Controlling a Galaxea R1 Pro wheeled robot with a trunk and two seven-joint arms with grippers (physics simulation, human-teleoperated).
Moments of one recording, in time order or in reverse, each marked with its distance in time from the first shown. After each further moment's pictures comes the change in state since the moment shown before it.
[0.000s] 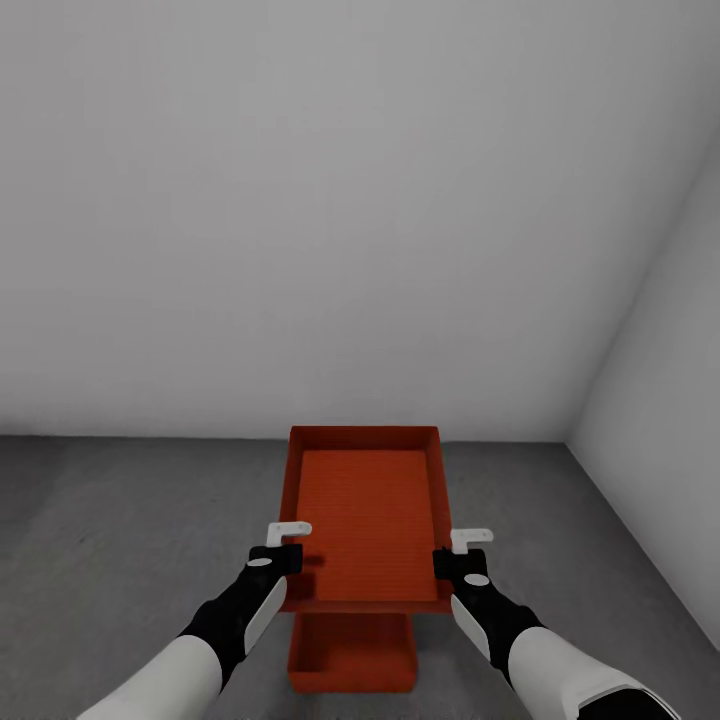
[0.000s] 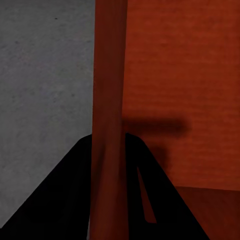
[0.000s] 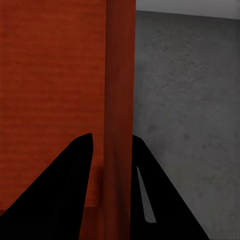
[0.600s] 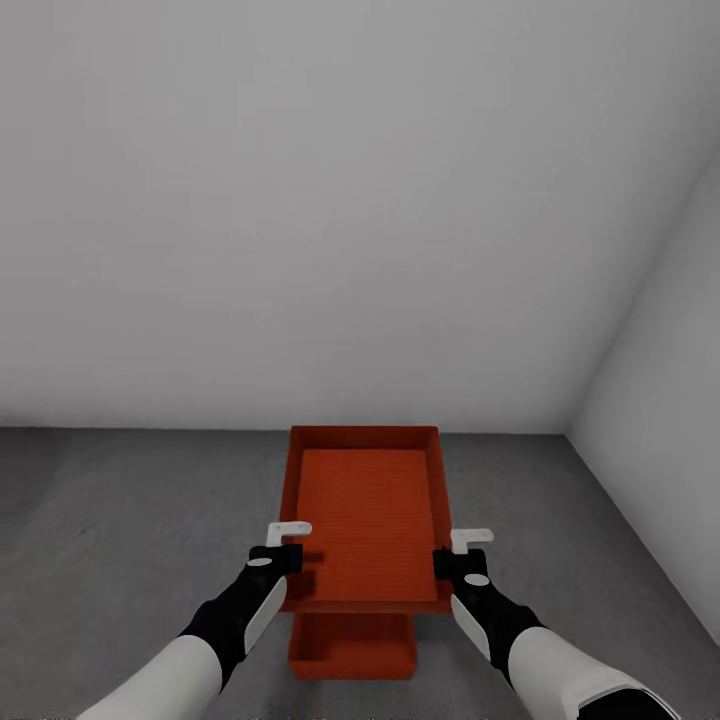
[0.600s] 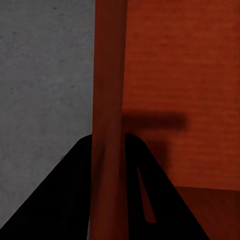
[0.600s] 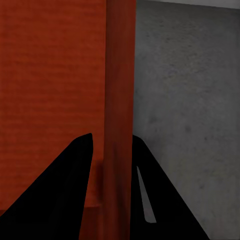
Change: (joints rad) left arm 0.000 0.000 0.000 -0.001 0.000 0.003 0.001; right arm 0.000 0.000 -0.001 0.000 0.000 0.001 0.001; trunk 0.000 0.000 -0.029
